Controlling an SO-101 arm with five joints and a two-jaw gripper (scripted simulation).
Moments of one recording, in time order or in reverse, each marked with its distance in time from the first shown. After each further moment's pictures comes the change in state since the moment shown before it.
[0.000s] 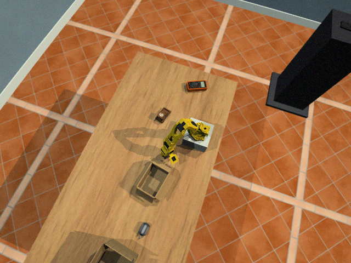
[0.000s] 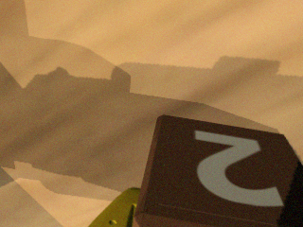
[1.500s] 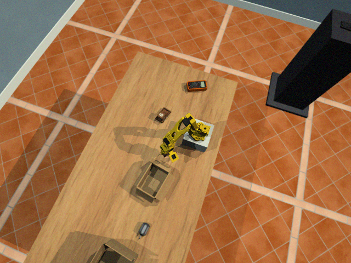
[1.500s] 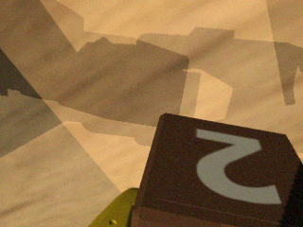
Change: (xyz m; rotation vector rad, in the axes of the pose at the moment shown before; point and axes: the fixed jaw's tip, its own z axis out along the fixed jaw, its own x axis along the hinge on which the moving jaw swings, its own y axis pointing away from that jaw) arm 0.000 -0.001 -0.047 -0.006 0.000 0.000
